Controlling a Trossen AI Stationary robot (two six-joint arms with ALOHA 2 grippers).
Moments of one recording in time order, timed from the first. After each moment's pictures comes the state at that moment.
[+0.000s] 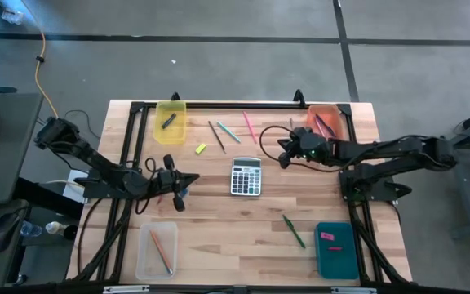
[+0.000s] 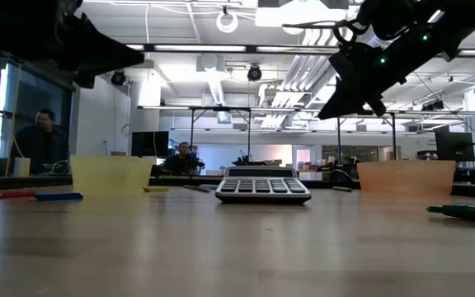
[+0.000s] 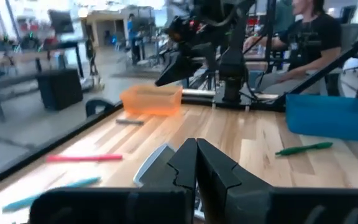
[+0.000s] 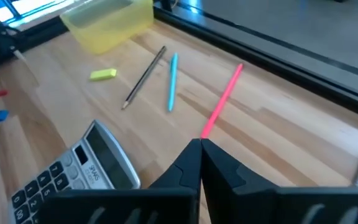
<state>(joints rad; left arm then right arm) -0.37 1.15 0.16 0.96 -0.82 0.00 -0.18 1.10 0.51 0.05 0.39 0.39</state>
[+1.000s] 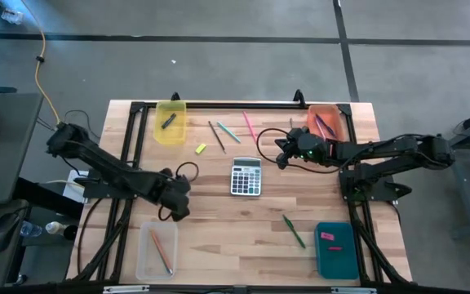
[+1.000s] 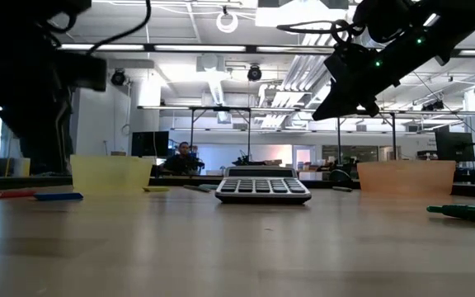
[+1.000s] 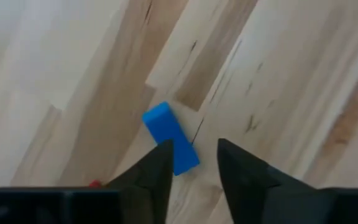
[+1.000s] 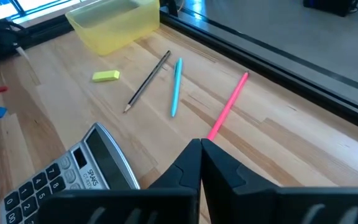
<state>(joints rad) -0.30 1.37 0.68 -0.70 -0.30 -0.88 -0.17 1.15 0.51 0.13 0.39 0.33</state>
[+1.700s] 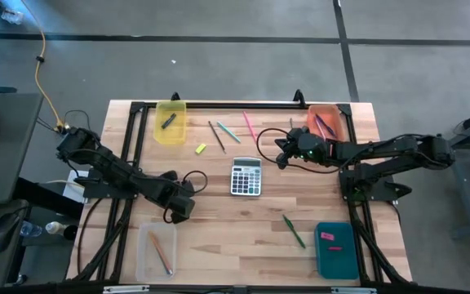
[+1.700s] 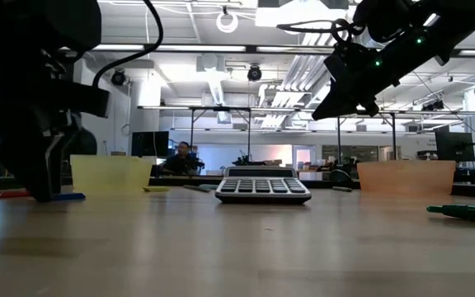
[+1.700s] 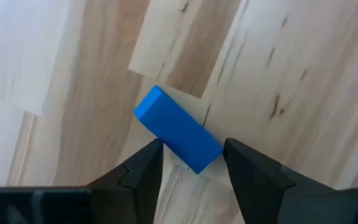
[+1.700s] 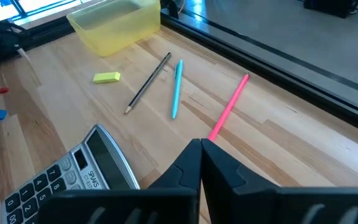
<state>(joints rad) -0.30 1.53 0.69 -0.67 -0.25 -0.74 -0.17 1.15 0.51 0.13 0.39 0.33</state>
